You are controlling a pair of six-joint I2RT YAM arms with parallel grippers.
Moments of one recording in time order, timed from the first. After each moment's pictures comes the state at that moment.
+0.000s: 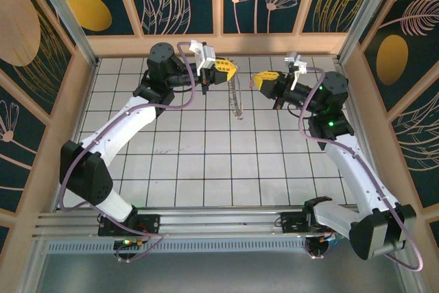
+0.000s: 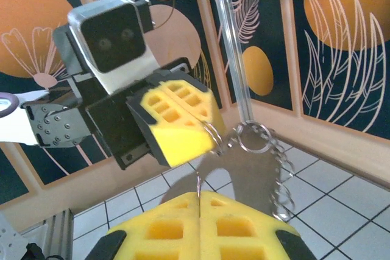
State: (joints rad) left arm -0.52 1.60 1.42 0.26 0.92 0.05; right arm 0.27 1.09 1.00 0.23 -0.87 0.31
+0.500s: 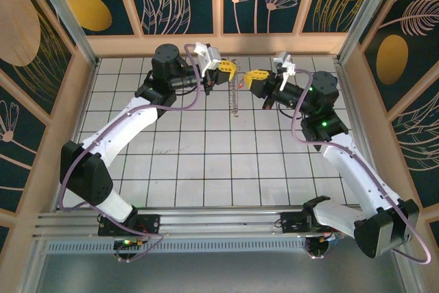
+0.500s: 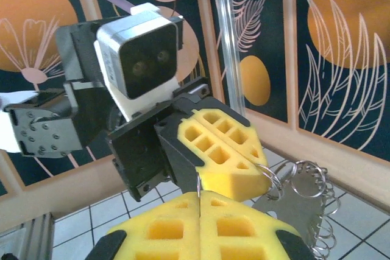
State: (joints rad) left arm -0.54 1.59 1.41 0.17 0.78 0.14; right arm 0.40 1.10 1.03 0.20 -0.71 0.21
